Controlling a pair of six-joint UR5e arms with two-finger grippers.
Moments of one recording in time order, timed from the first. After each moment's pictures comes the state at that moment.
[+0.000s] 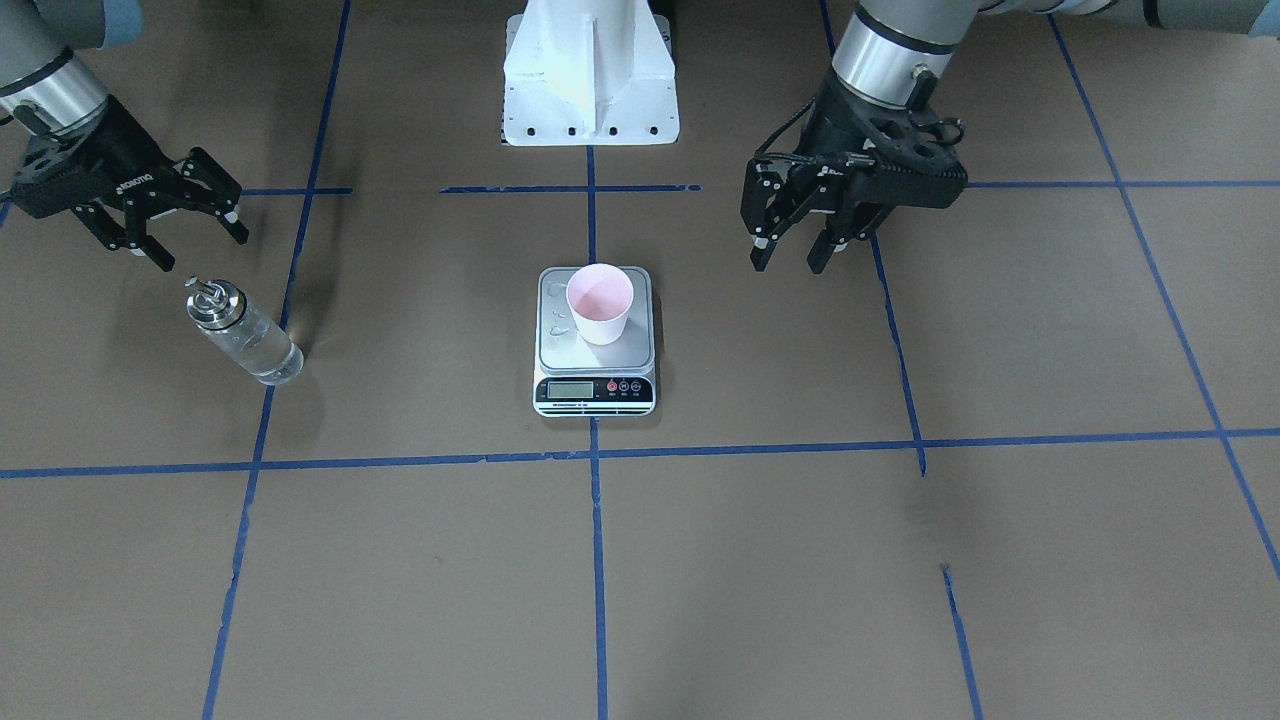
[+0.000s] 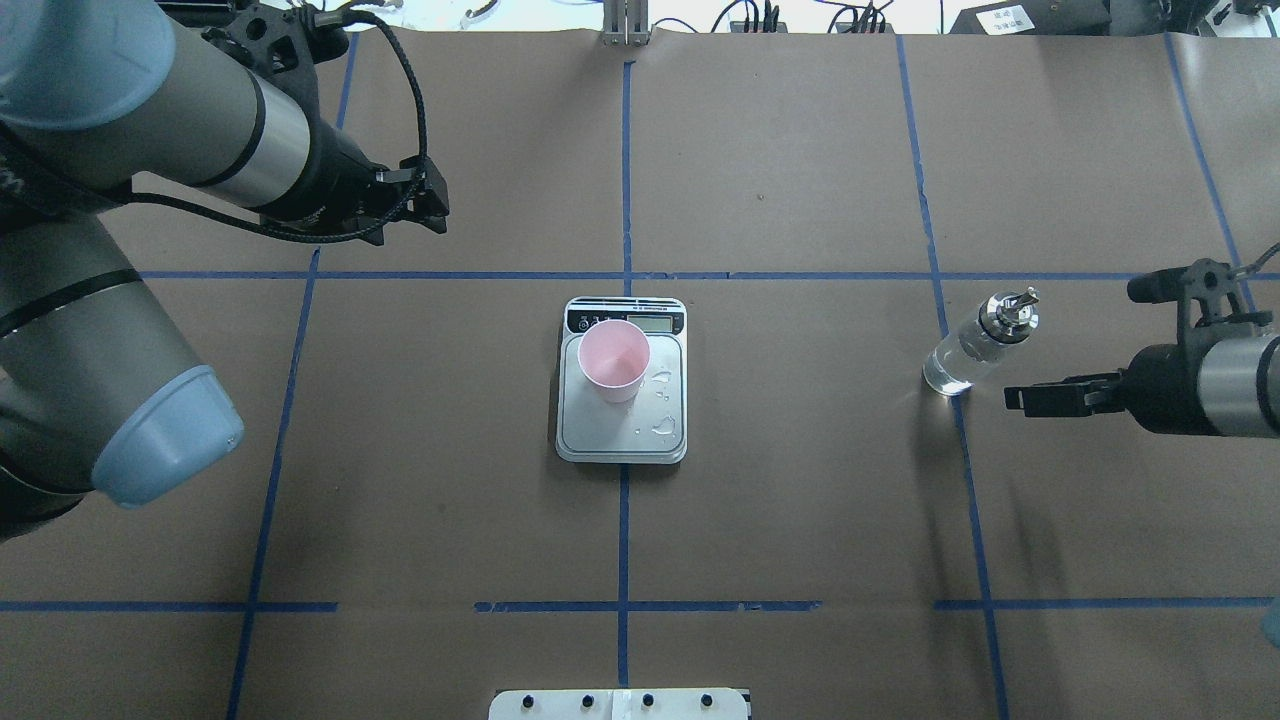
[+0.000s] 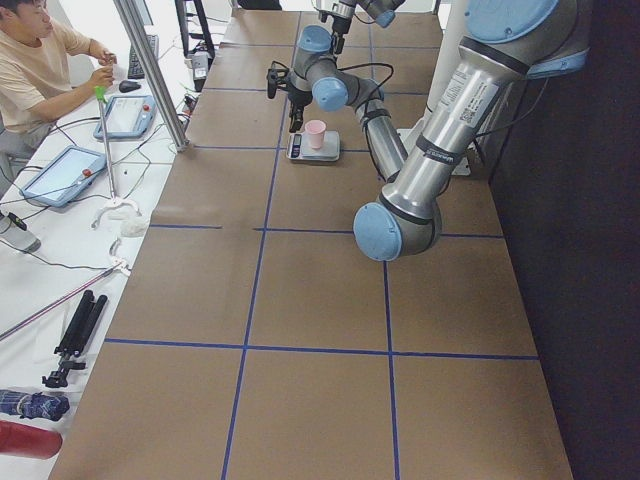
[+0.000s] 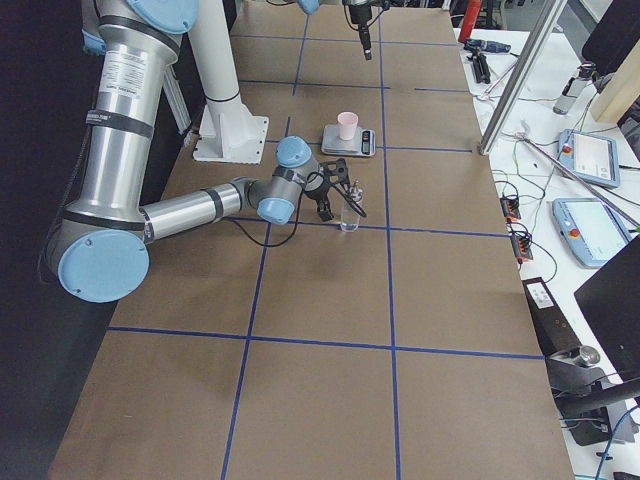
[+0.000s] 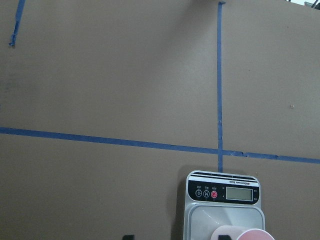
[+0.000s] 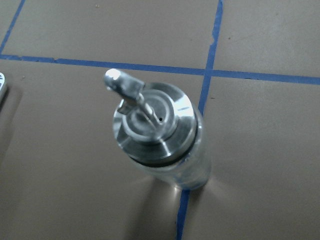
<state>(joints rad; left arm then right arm) -0.80 -2.11 -2.02 -1.57 -1.96 -1.22 0.69 -1.80 2.02 -0.74 1.84 1.02</state>
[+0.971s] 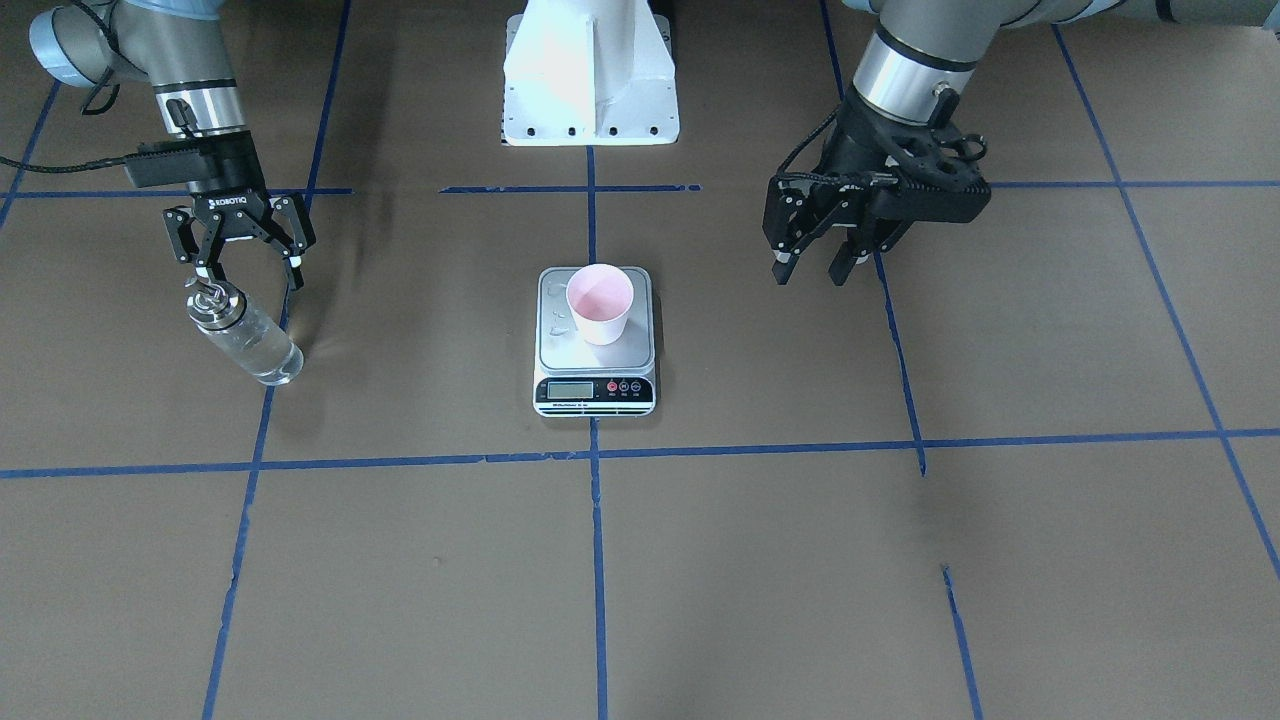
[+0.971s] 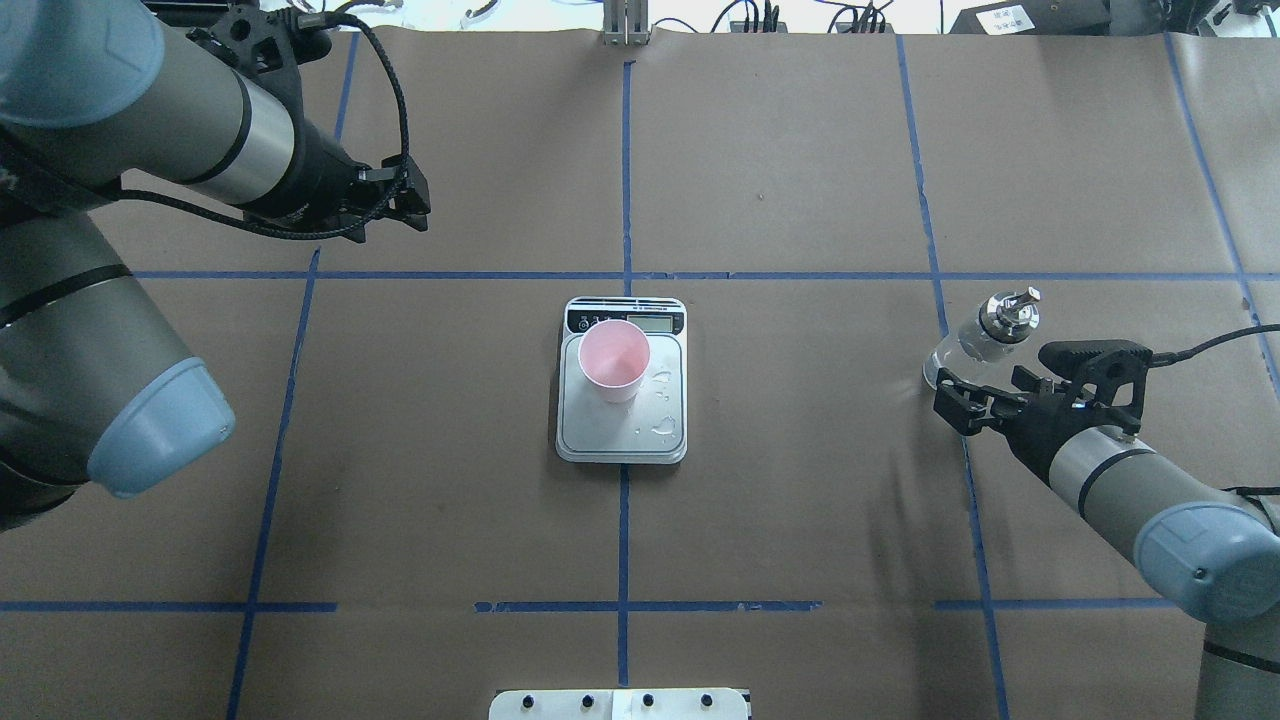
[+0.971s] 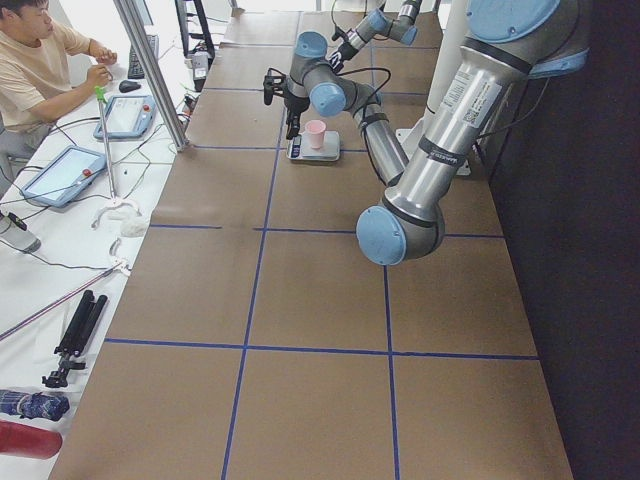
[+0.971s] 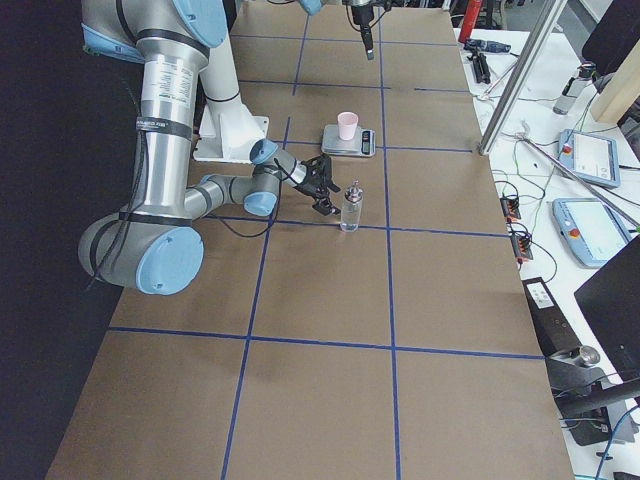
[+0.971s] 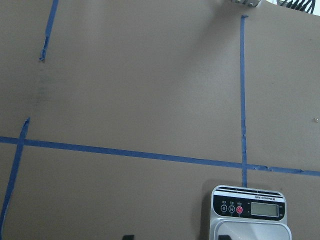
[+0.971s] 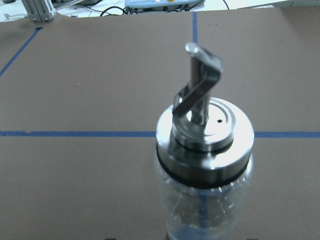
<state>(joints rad) -0.81 -2.09 -2.00 -1.57 -1.96 -1.21 0.34 -1.73 1.96 -0.78 1.04 1.27</state>
